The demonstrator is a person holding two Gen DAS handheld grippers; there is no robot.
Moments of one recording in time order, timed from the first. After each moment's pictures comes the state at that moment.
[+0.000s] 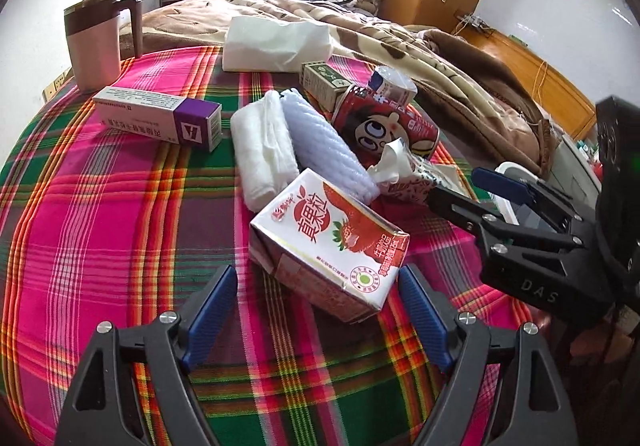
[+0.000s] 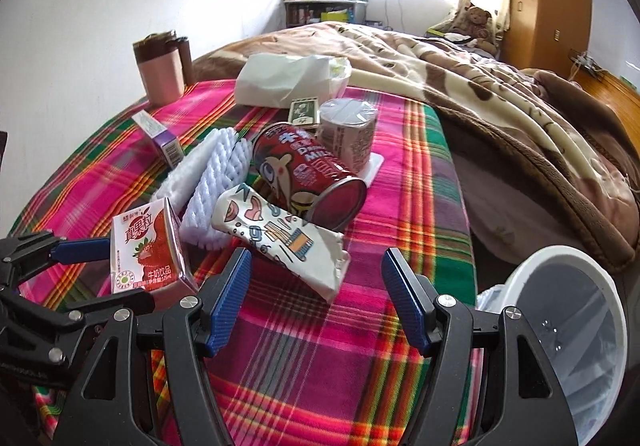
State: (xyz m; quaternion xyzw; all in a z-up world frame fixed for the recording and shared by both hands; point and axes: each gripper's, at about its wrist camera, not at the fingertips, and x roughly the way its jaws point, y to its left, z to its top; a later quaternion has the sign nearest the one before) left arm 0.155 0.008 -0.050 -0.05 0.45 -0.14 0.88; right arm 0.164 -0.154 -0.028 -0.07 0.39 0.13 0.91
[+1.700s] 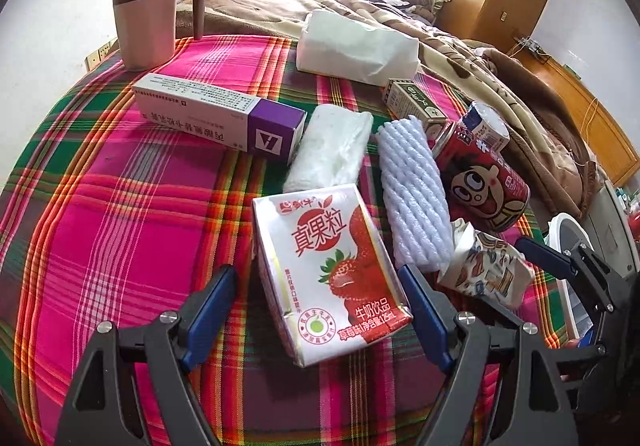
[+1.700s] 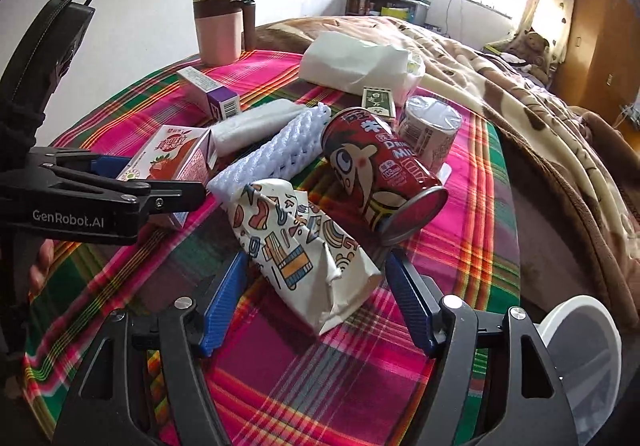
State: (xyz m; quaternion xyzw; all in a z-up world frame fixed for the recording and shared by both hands) left arm 0.195 0.041 -0.059 -0.09 0.46 -0.05 0.88; right arm 0.164 -0.128 -0.040 -0.14 0.40 0.21 0.88
